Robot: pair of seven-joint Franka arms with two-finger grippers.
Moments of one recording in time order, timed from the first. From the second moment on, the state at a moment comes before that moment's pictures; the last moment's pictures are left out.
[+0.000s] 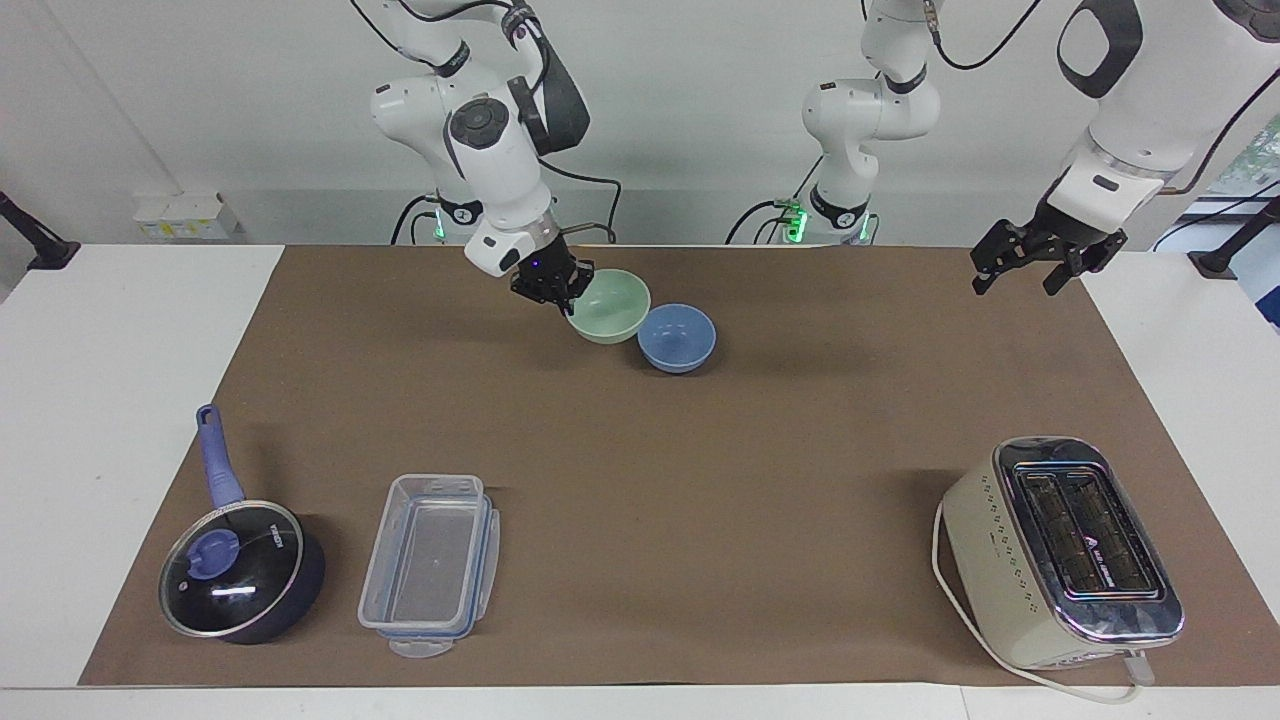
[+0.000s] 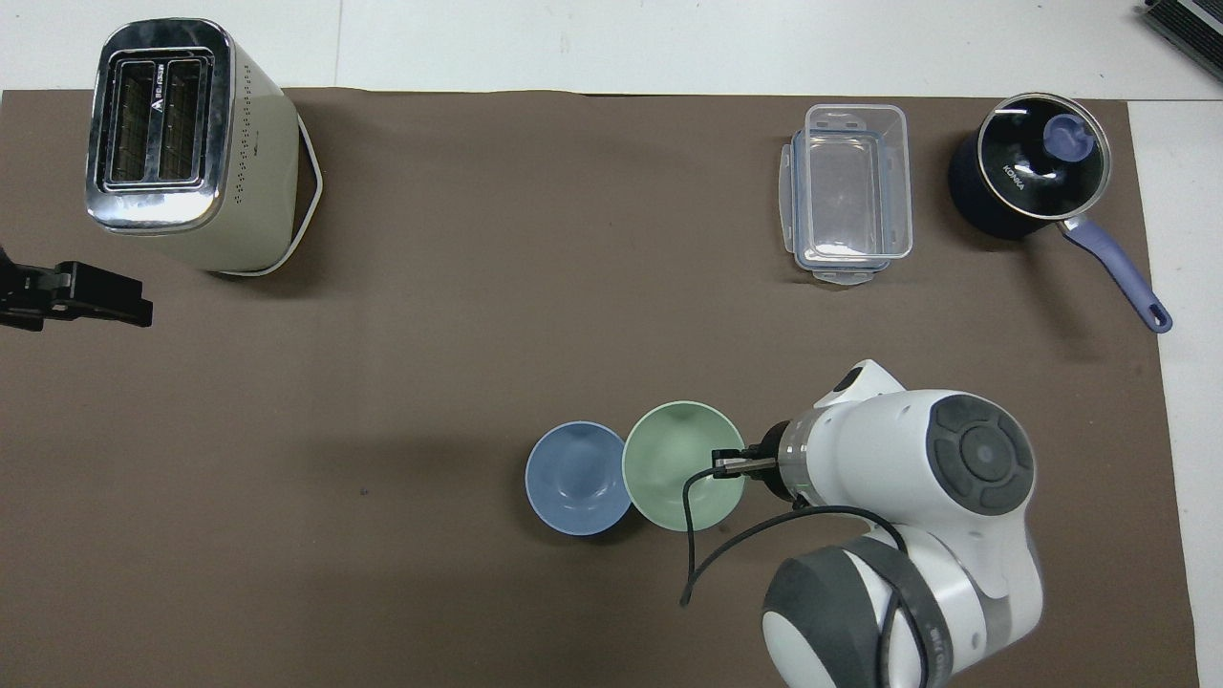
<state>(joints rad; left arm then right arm) -0.06 0.00 0.03 -1.60 -0.05 1.59 0.01 0.35 -0.14 0.10 -2.27 0.25 2.18 0.29</state>
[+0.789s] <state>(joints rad) -0.06 0.00 0.03 -1.60 -0.05 1.59 0.01 0.54 0.02 0.10 -2.21 0.13 2.29 0.55</state>
